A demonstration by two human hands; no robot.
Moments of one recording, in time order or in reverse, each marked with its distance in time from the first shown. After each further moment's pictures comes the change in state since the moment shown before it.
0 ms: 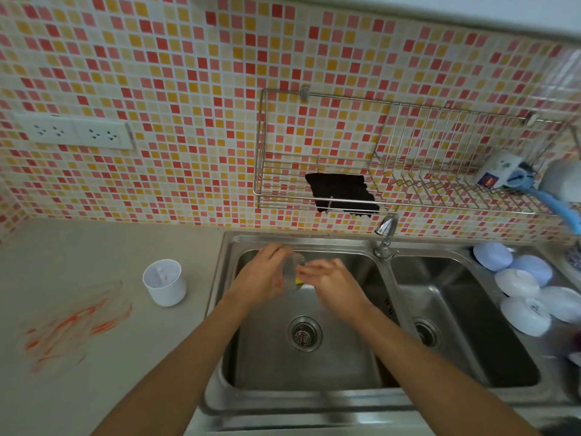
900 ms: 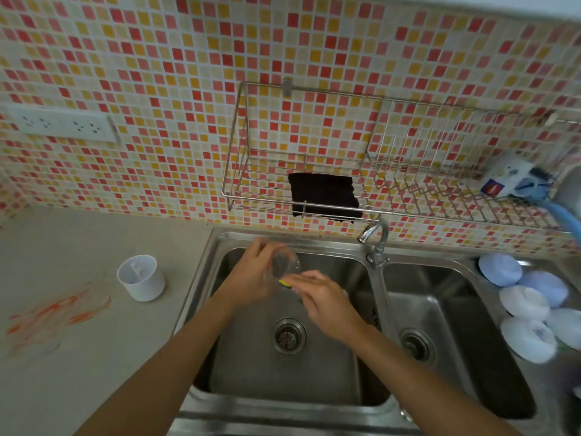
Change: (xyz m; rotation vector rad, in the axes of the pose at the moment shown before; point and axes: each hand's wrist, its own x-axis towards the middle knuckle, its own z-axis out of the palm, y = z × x) left_hand 0.033 0.043 0.018 -0.100 0.085 -0.063; right_hand -0.030 0.043 -0.010 0.440 0.049 0.023
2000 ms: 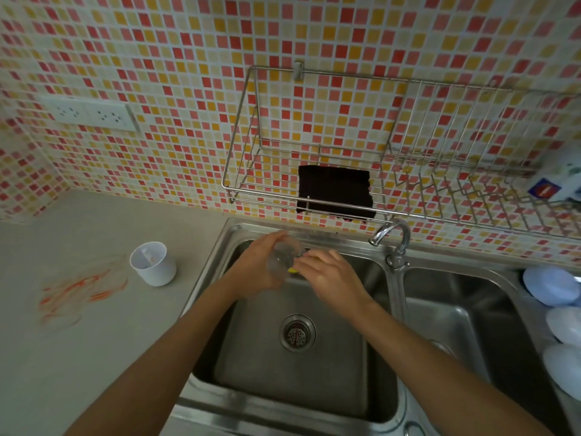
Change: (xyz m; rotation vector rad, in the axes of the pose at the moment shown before) left_hand 0.018 0.005 0.009 -0.139 -0.067 -0.225; right_hand 0.033 0.057 -0.006 -0.375 0.015 -0.322
